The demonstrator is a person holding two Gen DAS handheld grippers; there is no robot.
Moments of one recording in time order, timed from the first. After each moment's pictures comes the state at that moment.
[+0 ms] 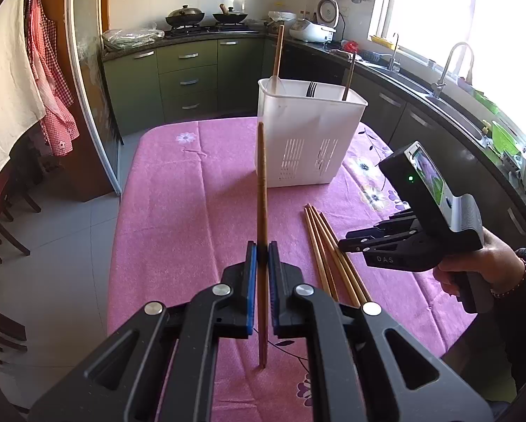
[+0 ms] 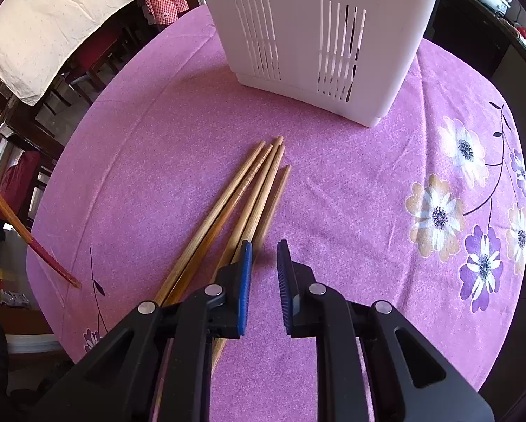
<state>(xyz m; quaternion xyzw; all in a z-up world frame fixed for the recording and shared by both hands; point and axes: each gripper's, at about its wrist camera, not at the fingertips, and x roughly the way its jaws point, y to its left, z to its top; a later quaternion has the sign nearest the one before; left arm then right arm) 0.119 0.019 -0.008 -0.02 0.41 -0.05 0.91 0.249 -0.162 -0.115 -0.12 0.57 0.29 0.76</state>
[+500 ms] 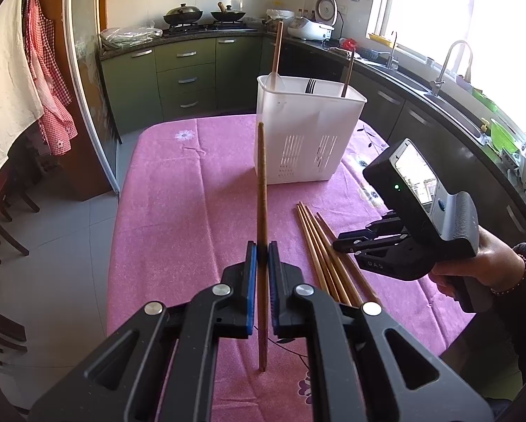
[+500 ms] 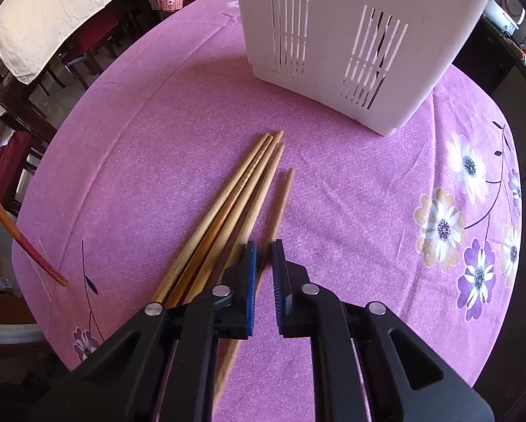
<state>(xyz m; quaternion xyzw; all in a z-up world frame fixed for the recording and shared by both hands) 0.119 0.019 -0.010 -0.02 0.41 -0.06 0.91 0.245 -0.133 -0.124 -0.16 0.57 0.28 0.76</state>
